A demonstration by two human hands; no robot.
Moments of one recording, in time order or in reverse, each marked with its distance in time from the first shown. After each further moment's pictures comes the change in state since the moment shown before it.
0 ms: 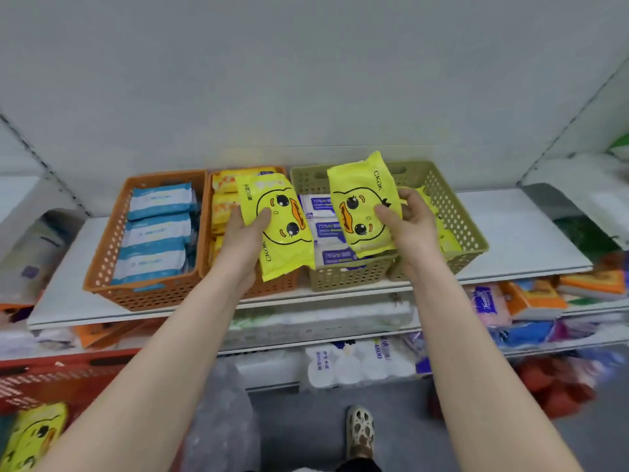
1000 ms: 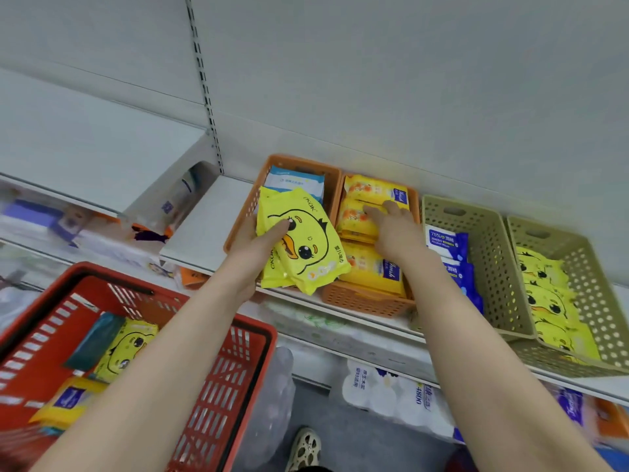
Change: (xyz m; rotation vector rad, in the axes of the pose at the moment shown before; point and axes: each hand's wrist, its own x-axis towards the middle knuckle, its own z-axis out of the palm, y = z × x) left_hand -0.001 0.019 -0.179 -0.102 0.159 -0.042; right_hand 0.045 0.034 0.222 -1.514 -0.627 -0.401
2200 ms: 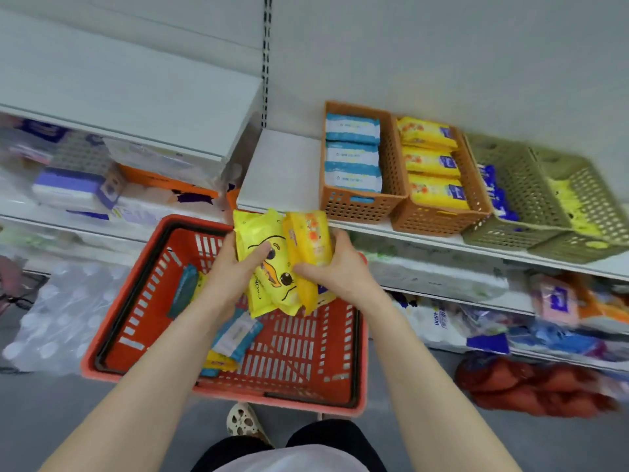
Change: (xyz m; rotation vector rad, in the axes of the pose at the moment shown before) left_hand -0.084 -0.048 -0.248 0.178 -0.055 -0.063; right_hand -0.187 -0.289 0.067 0.896 -0.108 0.180
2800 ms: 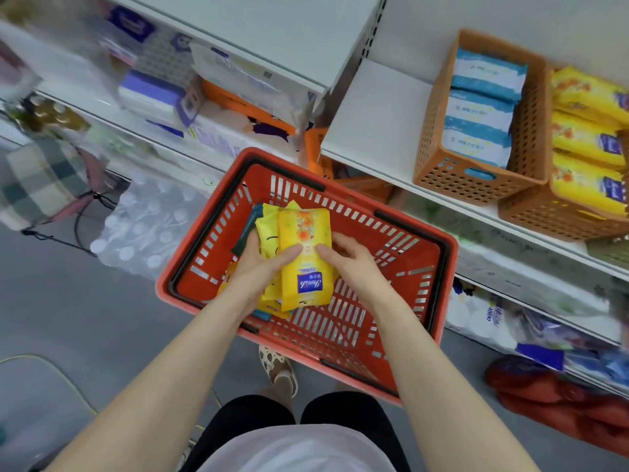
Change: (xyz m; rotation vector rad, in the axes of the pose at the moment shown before) left_hand -0.009 -0.080 -0.072 -0.110 0.166 -0.291; right_hand 0.031 0.036 0.119 0.405 -0.363 0.151
